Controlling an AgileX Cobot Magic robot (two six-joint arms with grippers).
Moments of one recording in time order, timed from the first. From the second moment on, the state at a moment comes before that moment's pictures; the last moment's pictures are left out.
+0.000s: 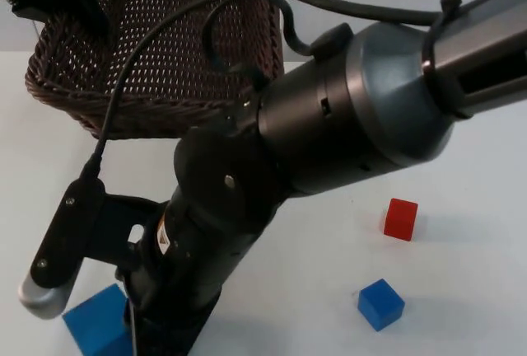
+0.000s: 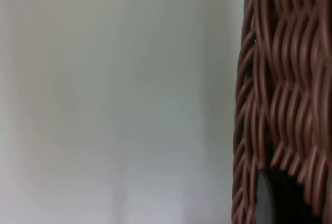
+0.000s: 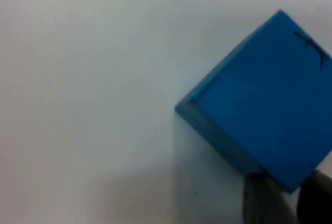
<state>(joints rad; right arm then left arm) 1.08 2.21 -1.43 0.10 0.43 -0.55 -0.01 1.88 -1.52 -0.54 1.03 0.16</state>
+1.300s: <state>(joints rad) 1.08 2.20 -1.48 0.29 0.52 -0.52 -0.01 1.88 -1.53 -0.55 1.02 0.14</state>
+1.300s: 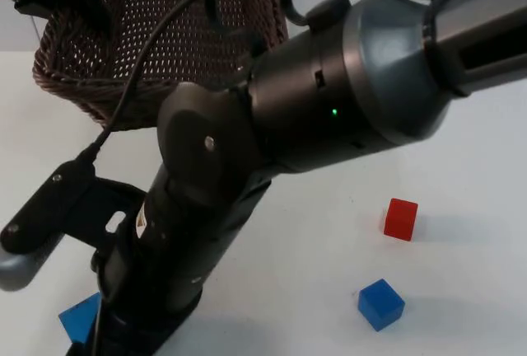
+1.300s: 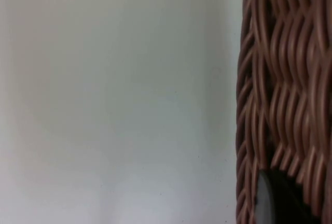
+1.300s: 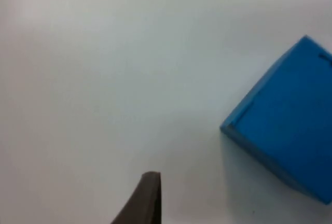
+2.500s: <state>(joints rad) 1.12 2.25 -1.54 0.29 0.52 -0.53 -0.01 1.88 -1.53 -0.55 1.03 0.15</state>
